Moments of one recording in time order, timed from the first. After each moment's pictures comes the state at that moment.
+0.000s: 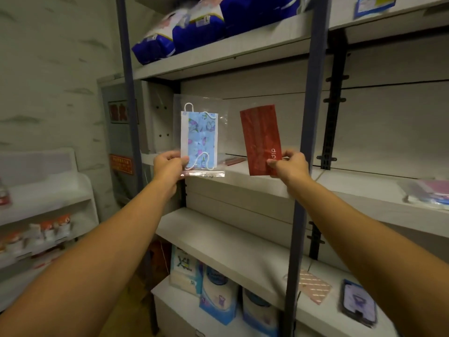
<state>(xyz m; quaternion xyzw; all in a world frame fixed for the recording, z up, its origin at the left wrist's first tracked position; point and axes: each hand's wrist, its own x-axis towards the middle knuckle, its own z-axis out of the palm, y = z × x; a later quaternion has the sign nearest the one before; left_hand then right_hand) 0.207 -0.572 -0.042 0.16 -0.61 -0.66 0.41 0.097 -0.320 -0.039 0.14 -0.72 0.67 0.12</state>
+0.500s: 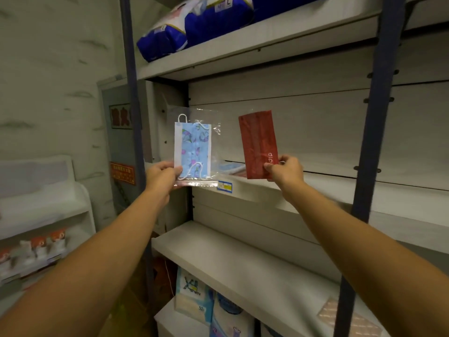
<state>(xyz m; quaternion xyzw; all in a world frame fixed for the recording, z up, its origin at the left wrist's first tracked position) 0.135 -0.697 -0.056 0.17 -0.61 -0.66 0.40 0.013 -0.446 -0.042 0.14 -0.72 0.67 0.12</state>
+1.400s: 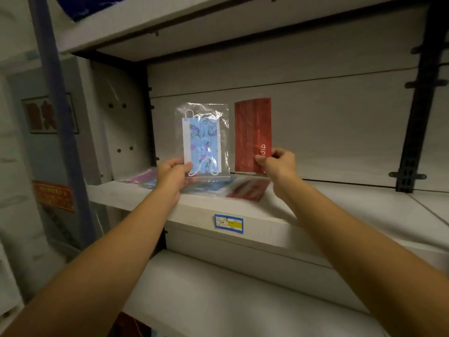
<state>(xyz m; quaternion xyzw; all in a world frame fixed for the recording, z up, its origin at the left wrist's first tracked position) -0.119 -0.789 -0.045 0.09 -0.61 -0.73 0.29 -0.167 -0.563 -0.030 0.06 -0.66 0.73 0.15</state>
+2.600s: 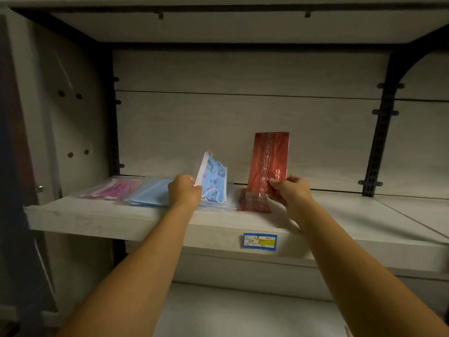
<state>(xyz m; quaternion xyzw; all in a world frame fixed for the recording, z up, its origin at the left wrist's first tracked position) -0.186 -0.821 -0.067 0.07 -0.83 -0.50 0.25 -0.154 -0.588 -0.049 -0.10 -0.62 0.75 0.19</state>
